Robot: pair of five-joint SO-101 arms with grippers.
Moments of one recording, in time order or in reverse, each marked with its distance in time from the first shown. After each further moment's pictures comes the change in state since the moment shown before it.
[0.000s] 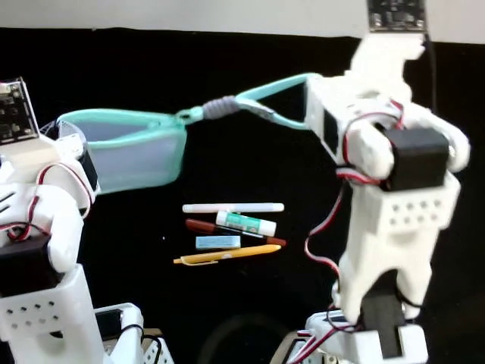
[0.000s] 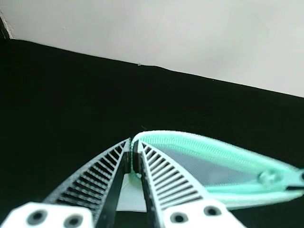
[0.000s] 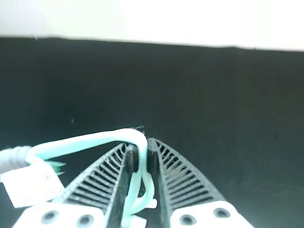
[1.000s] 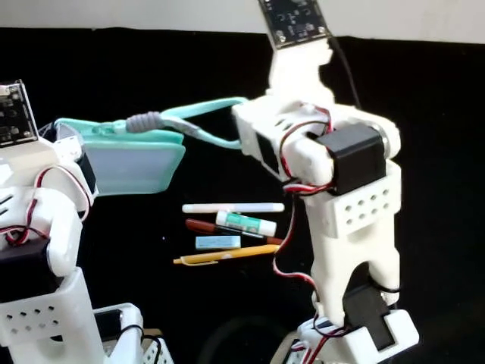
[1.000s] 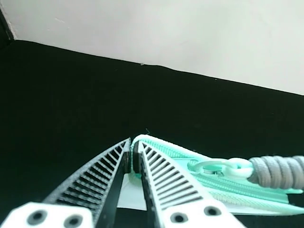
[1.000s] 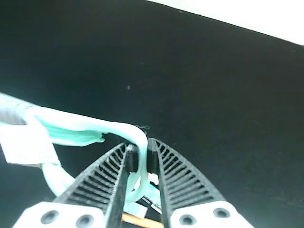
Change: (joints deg) left arm -0.1 -0.1 -0.1 1.0 -1.5; right arm -15.6 4.2 -0.1 2.3 0.0
